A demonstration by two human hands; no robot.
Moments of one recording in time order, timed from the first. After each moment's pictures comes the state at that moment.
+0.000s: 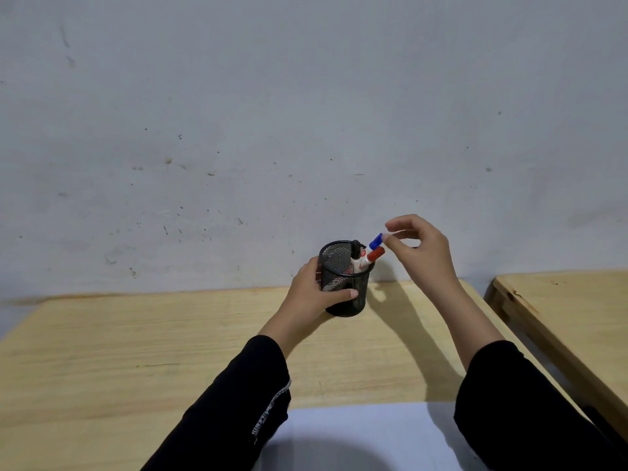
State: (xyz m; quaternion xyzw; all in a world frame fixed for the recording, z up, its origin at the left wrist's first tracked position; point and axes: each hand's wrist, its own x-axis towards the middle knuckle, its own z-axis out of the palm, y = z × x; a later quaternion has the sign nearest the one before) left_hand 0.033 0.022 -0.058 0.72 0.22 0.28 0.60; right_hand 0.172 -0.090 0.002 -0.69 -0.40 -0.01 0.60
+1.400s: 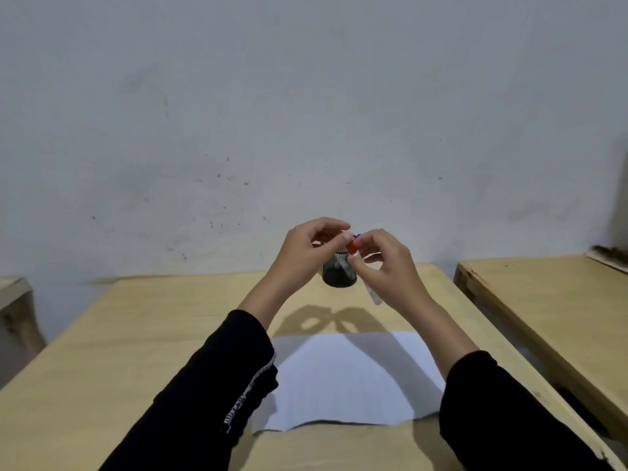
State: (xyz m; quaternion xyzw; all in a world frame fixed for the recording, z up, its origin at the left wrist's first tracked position) left_hand -0.072 -0.089 0.050 0.79 0.13 0.38 0.47; right_hand 0.048 -0.190 0.021 -0.63 -0.54 -0.04 0.55
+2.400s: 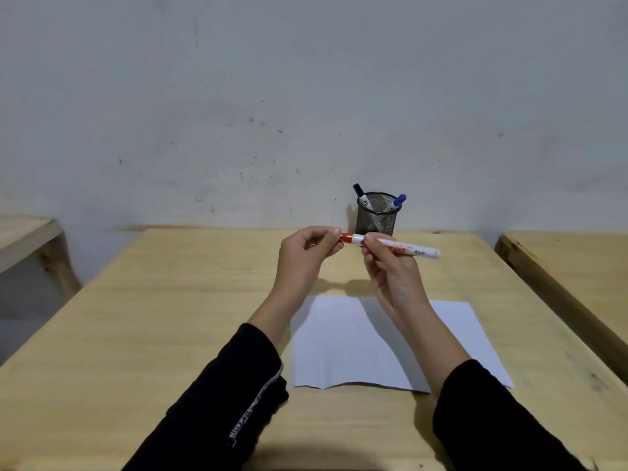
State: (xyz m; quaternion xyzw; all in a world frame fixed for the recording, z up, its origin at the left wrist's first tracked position) left_hand -0.112 -0.073 -0.024 0.59 0.24 0.46 0.62; right_hand -0.010 -0.155 -0.034 -0.38 -0.24 0.36 0.82
